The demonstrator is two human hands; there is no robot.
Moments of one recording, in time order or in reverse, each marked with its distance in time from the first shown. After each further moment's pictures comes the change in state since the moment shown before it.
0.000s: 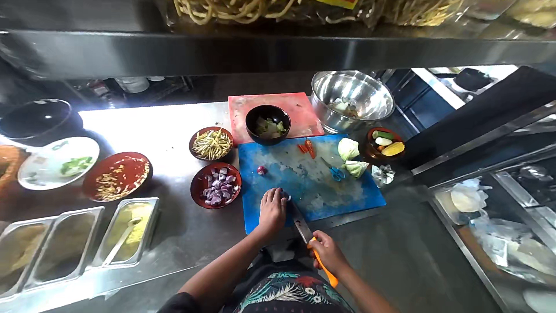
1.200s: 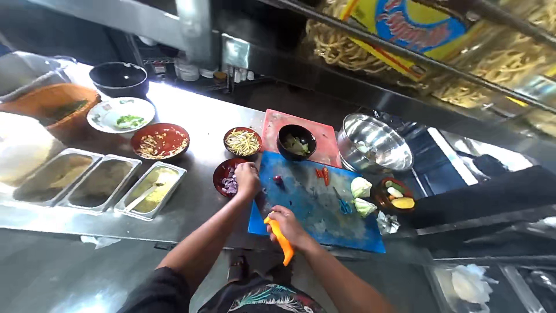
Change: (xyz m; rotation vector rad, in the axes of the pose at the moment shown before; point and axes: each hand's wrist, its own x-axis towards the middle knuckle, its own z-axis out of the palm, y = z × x) left_hand 0.035 -0.032 -0.143 -0.218 0.415 -0.361; right_hand 0.018 -0.153 0.083 0.046 -0.396 -0.151
